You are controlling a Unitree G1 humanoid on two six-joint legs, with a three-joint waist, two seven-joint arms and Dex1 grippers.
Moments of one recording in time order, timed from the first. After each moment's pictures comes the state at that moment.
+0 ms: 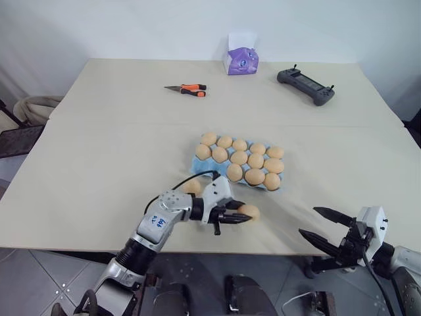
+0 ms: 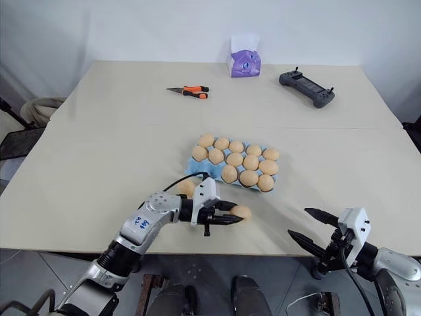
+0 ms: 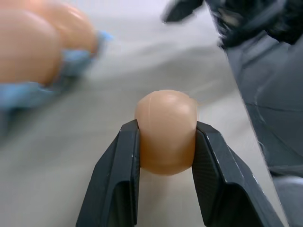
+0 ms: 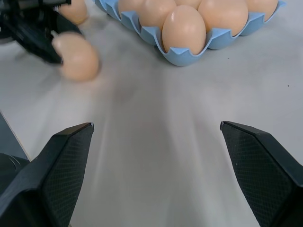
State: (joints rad) left arm -0.47 0.25 -0.30 0.00 -0.22 0.43 -0.87; right arm 0.26 -0.67 -0.33 -0.11 0.57 0.11 1.06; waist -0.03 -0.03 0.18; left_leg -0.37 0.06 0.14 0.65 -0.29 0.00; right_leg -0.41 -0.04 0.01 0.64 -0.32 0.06
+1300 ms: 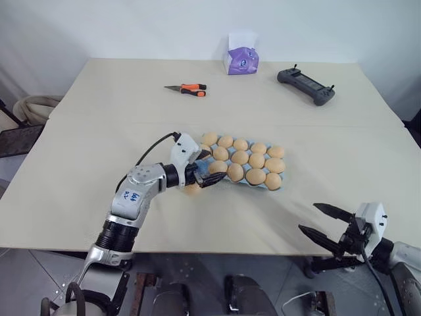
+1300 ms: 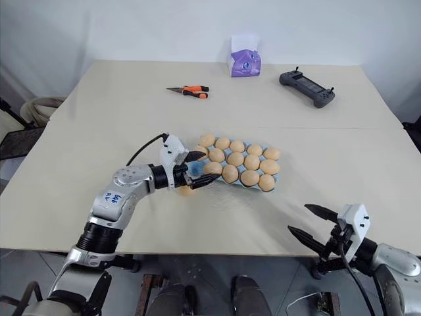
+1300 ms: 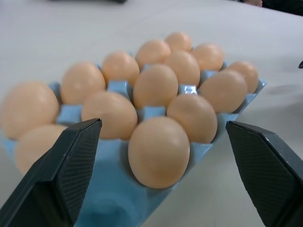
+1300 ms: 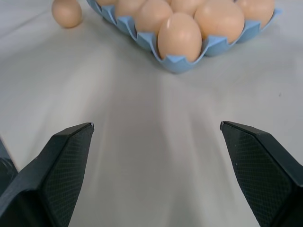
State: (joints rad) left arm -0.56 0.37 -0.10 -0.03 -0.26 0.49 -0.73; right arm 0.21 -0.67 -0.33 -0.10 0.56 0.11 1.06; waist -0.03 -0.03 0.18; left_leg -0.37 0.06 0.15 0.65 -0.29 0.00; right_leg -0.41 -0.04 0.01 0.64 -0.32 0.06
